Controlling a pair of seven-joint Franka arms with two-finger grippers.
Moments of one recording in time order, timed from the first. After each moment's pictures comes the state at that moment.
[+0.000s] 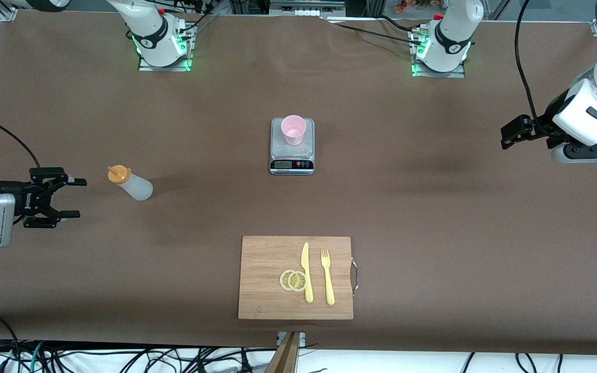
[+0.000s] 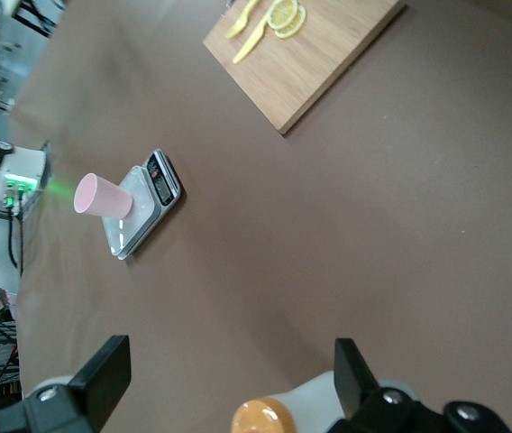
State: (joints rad) left arm 0.05 0.09 -0.16 -1.54 0.02 1.58 -0.15; right arm -0.12 0.64 -0.13 -1.15 0.66 1.39 -1.06
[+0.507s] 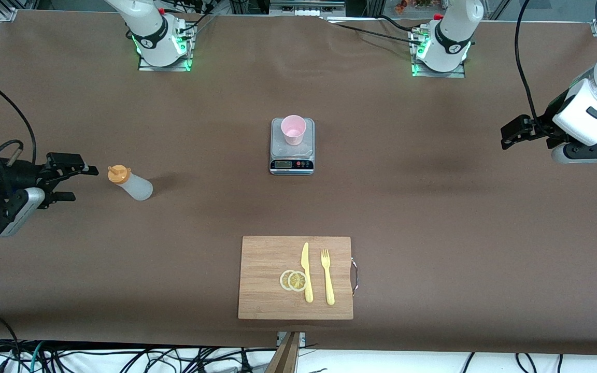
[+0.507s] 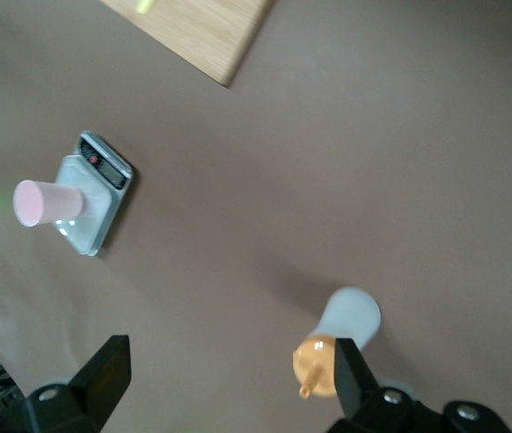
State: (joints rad) left arm 0.05 0.09 -0.16 -1.54 0.02 1.58 -0.15; right arm 0.03 0.51 -0.13 -1.15 0.39 1.40 -0.63
